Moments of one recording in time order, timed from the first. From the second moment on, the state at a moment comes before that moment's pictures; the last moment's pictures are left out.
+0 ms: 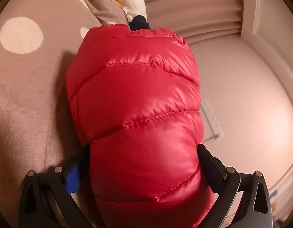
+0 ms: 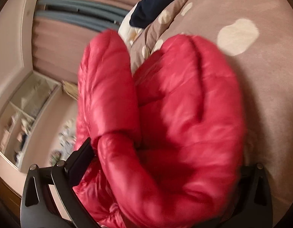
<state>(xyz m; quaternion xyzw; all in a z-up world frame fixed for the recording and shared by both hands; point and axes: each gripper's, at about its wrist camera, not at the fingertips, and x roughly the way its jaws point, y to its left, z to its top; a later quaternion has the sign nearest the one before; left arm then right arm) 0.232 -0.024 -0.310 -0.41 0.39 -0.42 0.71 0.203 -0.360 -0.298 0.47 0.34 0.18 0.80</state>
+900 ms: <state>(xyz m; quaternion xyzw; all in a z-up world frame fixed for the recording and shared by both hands) 0.219 -0.029 -0.302 -0.36 0.38 -0.34 0.78 0.184 -0.352 -0.301 0.44 0.30 0.13 0.83</state>
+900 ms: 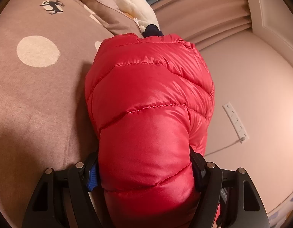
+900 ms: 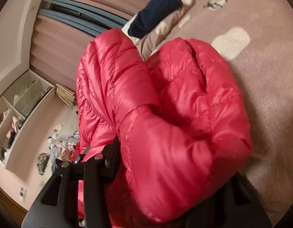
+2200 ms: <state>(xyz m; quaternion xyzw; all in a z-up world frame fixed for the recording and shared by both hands) 0.087 0.028 -0.100 -0.24 0.14 -0.28 0.92 0.132 -0.298 -0.134 0.37 0.11 0.36 0.85</state>
